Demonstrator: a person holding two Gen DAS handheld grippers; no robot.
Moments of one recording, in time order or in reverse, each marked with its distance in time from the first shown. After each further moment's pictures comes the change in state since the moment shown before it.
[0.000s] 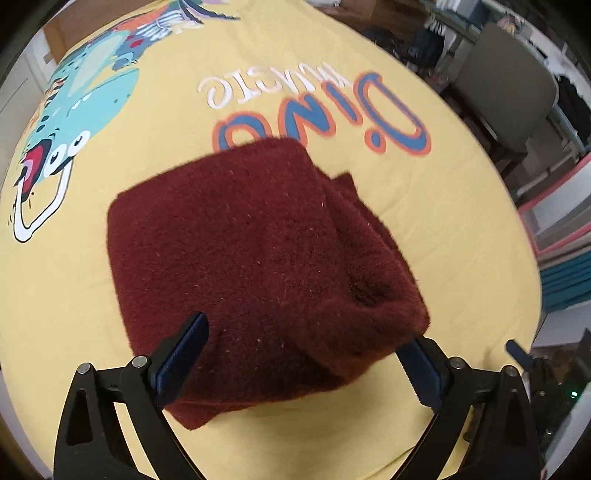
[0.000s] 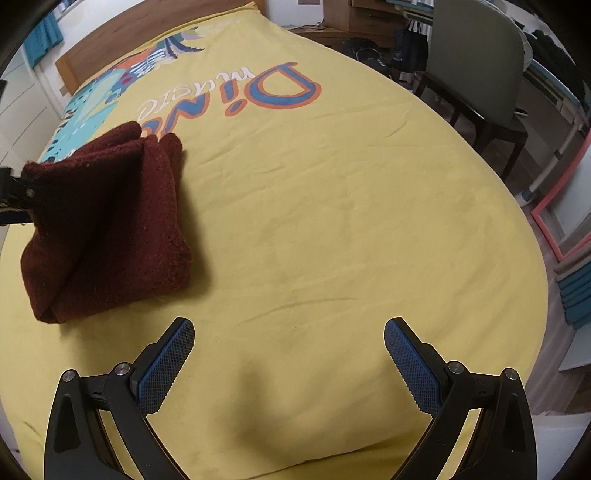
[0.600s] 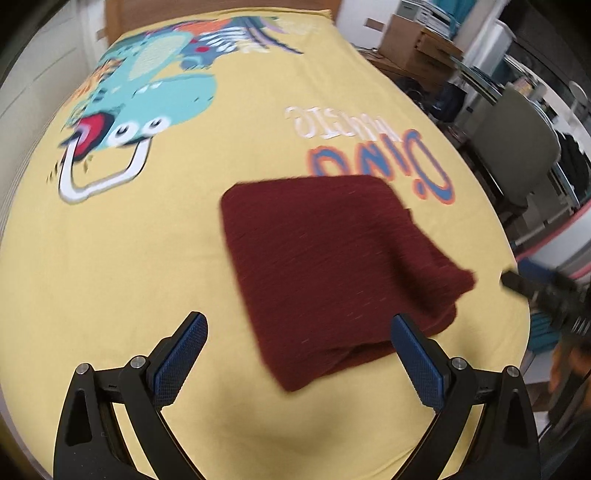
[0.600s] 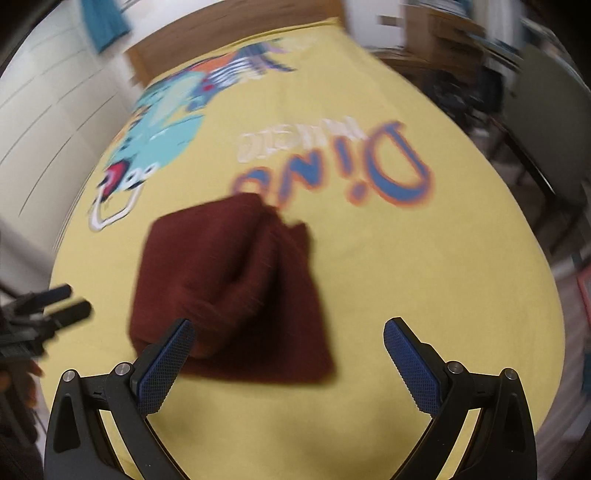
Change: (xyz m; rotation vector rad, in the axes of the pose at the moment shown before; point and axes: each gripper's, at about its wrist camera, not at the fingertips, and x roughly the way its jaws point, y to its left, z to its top) left arm -0.073 0.107 -0.051 -0.148 -0.132 -0.019; right arm -0.056 0.105 0.115 -0.206 -0.011 0.231
